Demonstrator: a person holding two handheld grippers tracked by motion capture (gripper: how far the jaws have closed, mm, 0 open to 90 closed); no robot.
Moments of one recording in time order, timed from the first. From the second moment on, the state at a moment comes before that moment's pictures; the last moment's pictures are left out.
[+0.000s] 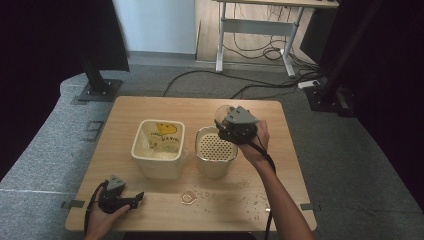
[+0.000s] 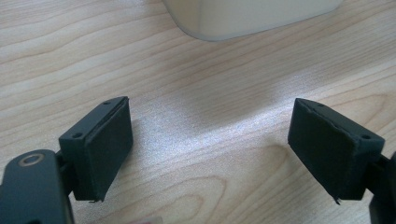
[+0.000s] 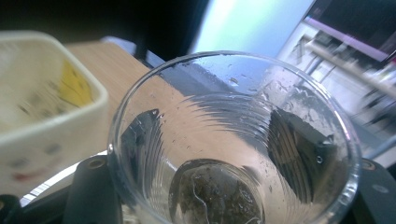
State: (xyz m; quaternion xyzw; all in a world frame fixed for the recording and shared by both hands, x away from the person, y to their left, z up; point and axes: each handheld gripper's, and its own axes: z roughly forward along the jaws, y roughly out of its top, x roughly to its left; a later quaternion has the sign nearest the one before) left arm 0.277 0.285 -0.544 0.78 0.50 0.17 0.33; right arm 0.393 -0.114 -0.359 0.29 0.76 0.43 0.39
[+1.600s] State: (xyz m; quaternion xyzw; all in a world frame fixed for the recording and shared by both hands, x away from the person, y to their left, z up) left arm 0.278 0.284 -0.544 0.79 0.49 0.17 0.32; right arm 0.388 -0.056 -0.430 -0.32 0.62 -0.21 0.68
